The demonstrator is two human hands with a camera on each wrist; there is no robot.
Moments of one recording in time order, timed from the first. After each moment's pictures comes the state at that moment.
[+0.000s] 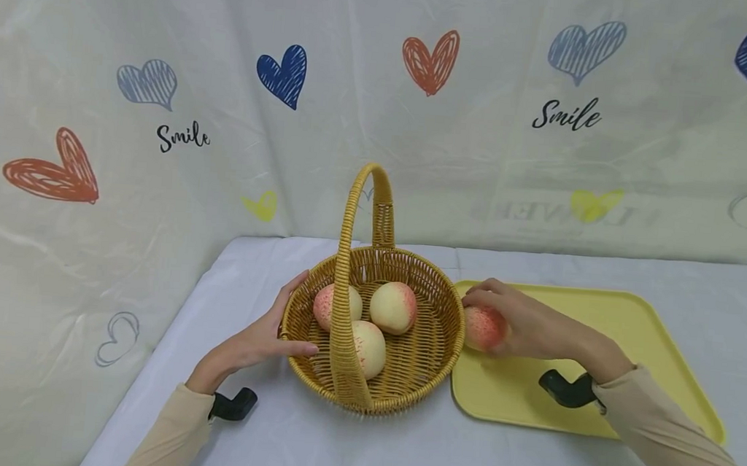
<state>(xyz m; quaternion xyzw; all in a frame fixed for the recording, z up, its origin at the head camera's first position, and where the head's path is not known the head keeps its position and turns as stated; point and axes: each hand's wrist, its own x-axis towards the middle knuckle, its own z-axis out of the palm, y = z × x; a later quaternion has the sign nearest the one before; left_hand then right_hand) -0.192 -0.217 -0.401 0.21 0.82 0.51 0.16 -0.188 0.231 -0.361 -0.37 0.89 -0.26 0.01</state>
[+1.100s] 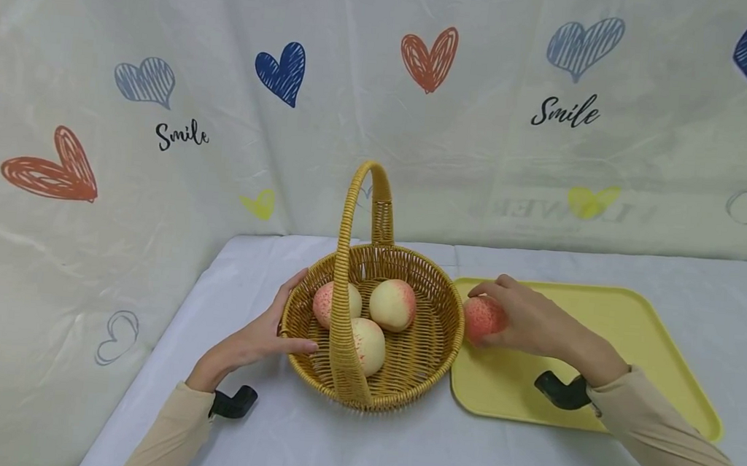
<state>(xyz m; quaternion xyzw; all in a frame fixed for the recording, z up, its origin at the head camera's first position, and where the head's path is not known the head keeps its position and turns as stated) -0.192 -0.218 -0.401 0.21 0.81 0.52 0.16 -0.182 0.223 -0.355 -0.26 0.94 -0.24 0.01</state>
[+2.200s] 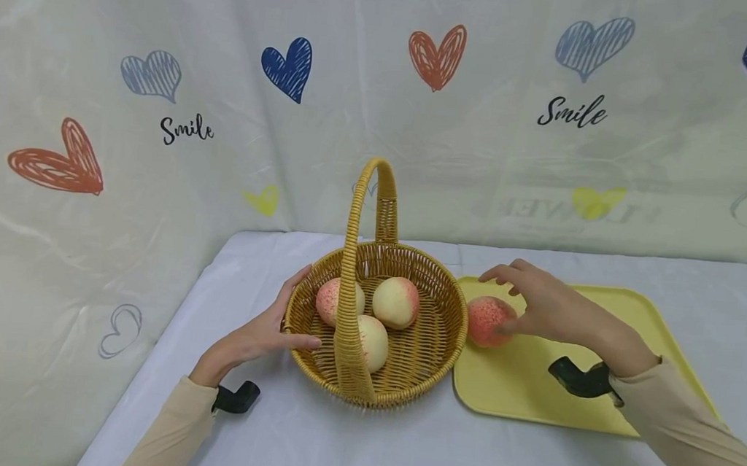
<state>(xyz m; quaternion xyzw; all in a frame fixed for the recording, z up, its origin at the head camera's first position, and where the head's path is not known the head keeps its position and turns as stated) -0.193 -0.218 -0.402 0.21 0.81 0.52 0.16 -0.185 0.233 -0.330 -0.27 0.93 -0.24 0.03</state>
